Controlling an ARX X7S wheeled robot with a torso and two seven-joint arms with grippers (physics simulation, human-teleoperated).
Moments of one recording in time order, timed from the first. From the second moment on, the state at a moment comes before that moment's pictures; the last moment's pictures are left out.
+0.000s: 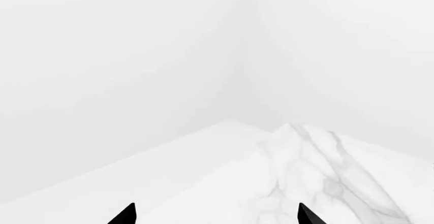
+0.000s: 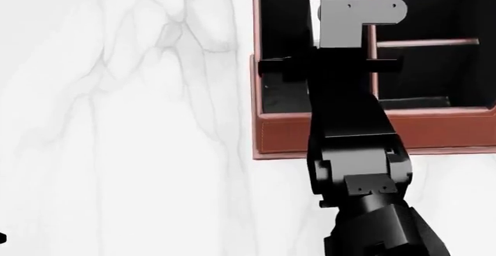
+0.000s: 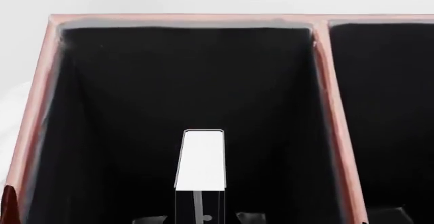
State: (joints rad) left arm 0.07 -0.36 -0.02 0.44 -0.44 0.04 -0.45; right arm 1.34 0.05 -0.52 1.27 0.51 0.04 0.09
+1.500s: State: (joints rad) left arm 0.09 -0.38 -0.02 0.47 -0.45 0.05 -0.46; right arm 1.04 0.23 -0.52 0.21 0.36 0.34 0.36
